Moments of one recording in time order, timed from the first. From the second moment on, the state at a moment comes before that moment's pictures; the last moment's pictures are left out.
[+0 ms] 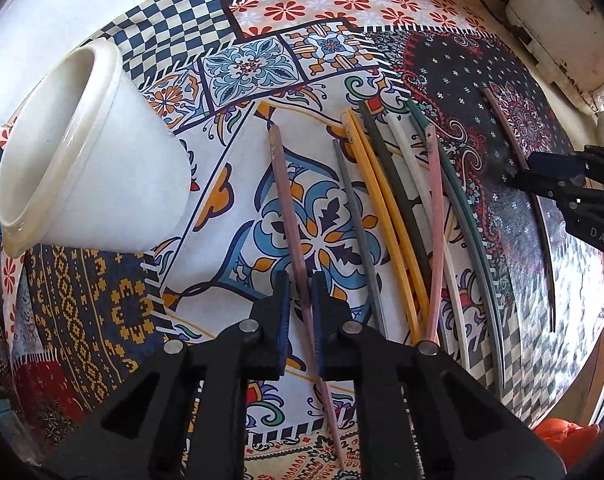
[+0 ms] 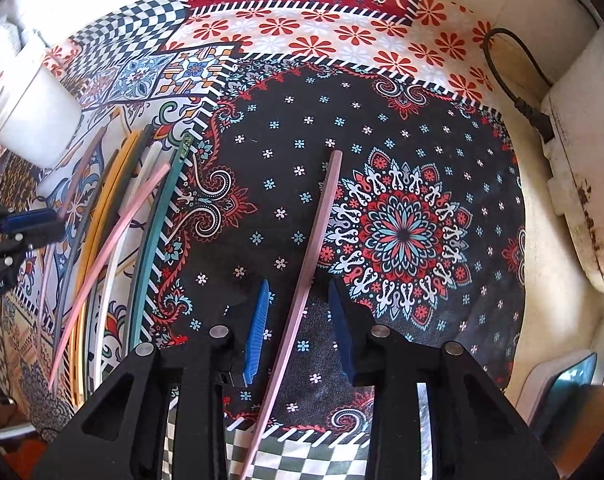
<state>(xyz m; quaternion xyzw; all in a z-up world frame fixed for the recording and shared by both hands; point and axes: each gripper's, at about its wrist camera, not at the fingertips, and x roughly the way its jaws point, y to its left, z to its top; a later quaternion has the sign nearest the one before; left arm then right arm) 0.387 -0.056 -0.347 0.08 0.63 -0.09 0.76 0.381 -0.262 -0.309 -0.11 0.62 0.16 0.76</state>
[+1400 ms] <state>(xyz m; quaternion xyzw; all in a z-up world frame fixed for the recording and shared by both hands) 0.307 0.011 -0.197 -0.06 0.47 -0.05 0.88 0.344 -0.250 -0.188 -0.04 0.52 0.26 0.81</state>
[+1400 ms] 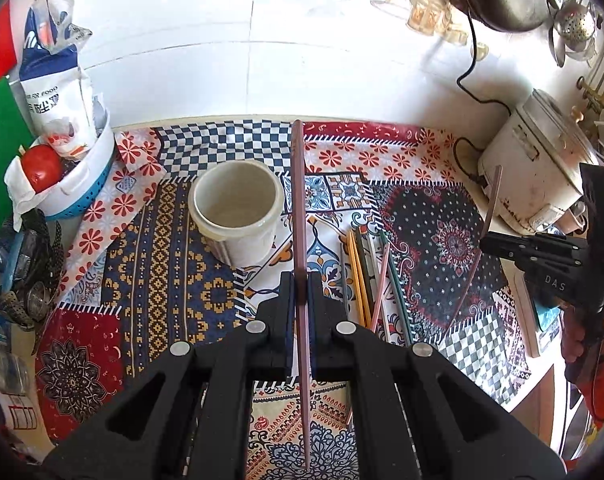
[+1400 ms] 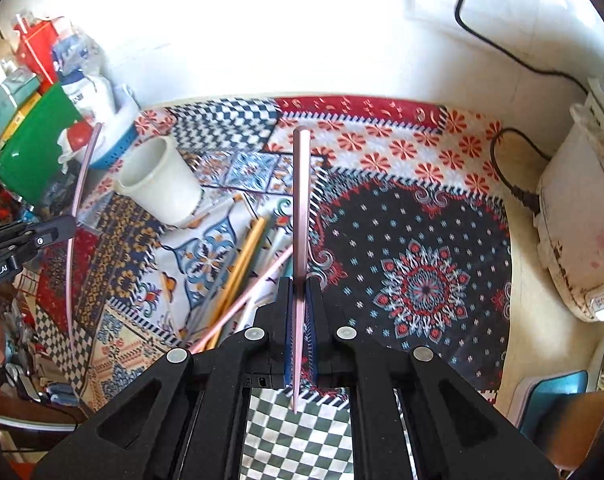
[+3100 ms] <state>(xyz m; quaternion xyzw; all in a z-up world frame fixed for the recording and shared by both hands) 0.434 0.079 -0.164 -0.09 0.31 0.06 0.95 0.514 -0.157 -0.305 -0.10 0.61 0.19 0.76</state>
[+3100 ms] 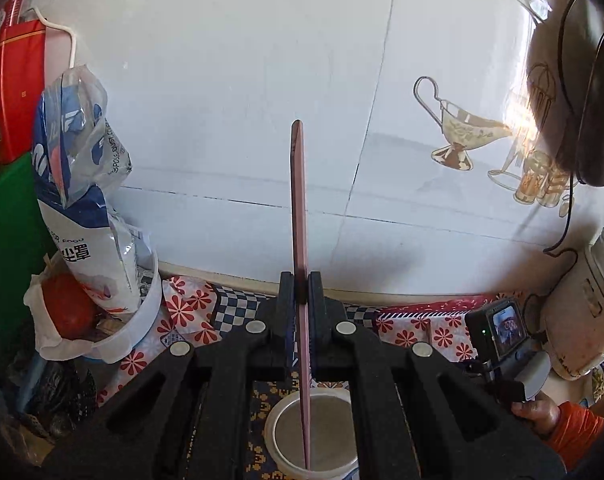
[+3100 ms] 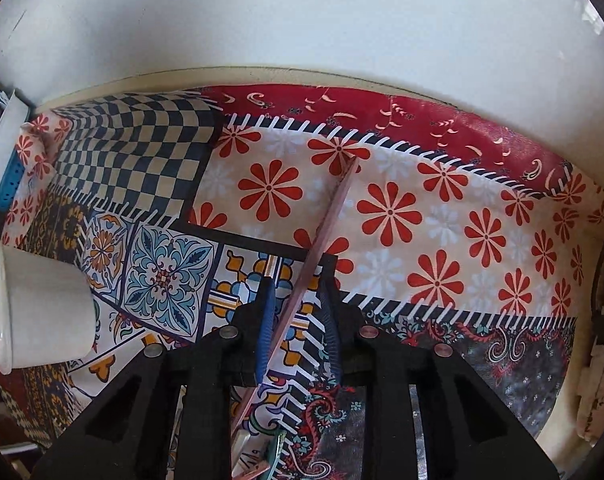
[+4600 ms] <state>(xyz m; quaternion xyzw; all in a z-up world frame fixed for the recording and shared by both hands) 0.389 0.089 -0.202 -0.11 0.39 0.05 0.91 0.450 -0.038 -0.139 -0.02 0.37 0.38 0.85</state>
